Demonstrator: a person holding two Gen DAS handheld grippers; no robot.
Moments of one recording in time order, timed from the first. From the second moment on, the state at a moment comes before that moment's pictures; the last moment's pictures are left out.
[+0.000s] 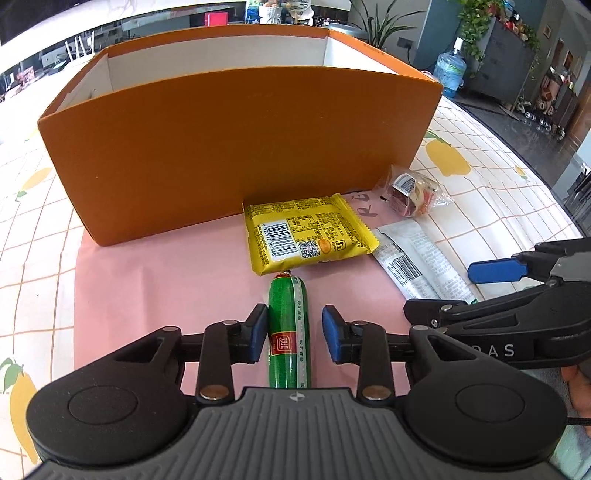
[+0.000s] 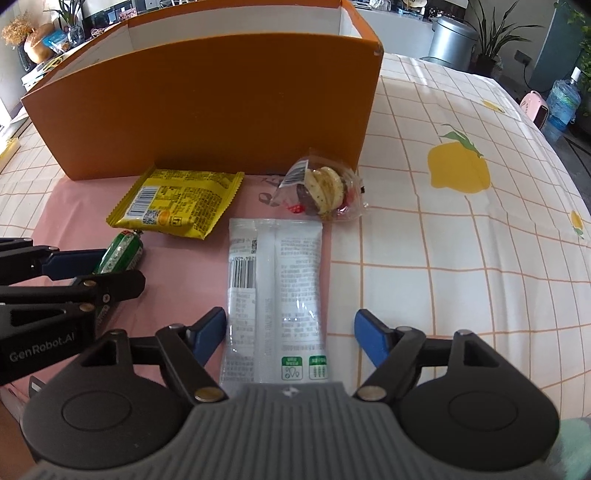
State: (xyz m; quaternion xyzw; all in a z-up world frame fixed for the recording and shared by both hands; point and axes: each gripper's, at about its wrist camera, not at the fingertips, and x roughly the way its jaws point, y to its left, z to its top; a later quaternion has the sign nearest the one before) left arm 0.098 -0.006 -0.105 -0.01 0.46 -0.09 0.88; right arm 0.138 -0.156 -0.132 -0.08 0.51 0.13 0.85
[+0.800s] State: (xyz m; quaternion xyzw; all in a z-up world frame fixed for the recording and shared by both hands) left arm 0.076 -0.010 -0.086 -0.04 0.45 -0.11 0.88; right arm 0.111 -0.168 -0.114 -0.01 0.48 0.17 0.86
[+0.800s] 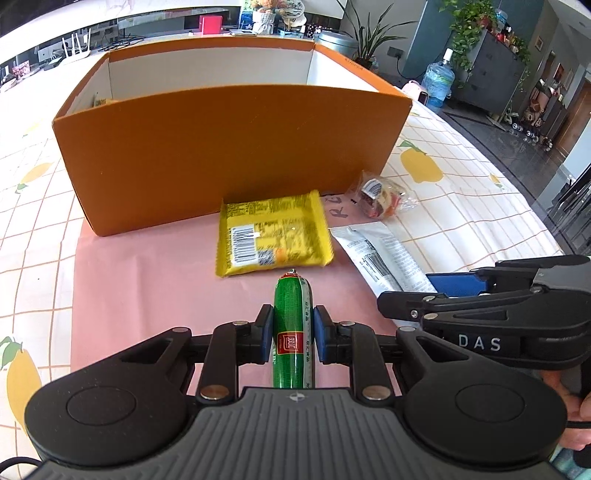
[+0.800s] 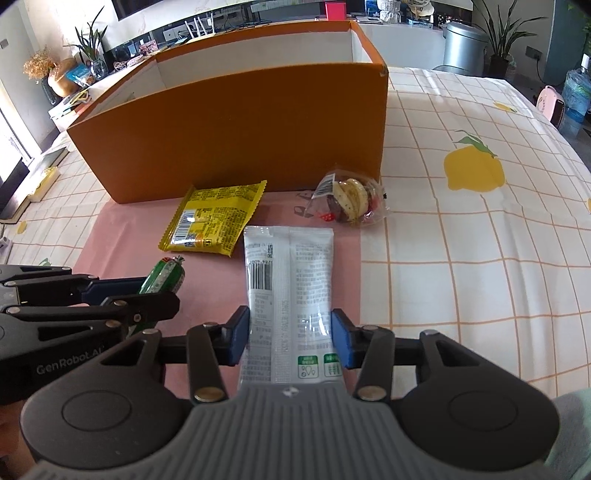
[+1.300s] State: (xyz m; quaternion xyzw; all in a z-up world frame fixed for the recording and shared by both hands) left arm 0.065 -0.012 -0.027 -0.03 0.40 -0.08 0.91; right arm 0.067 -0.195 -0.056 0.08 0.40 0.17 0.90
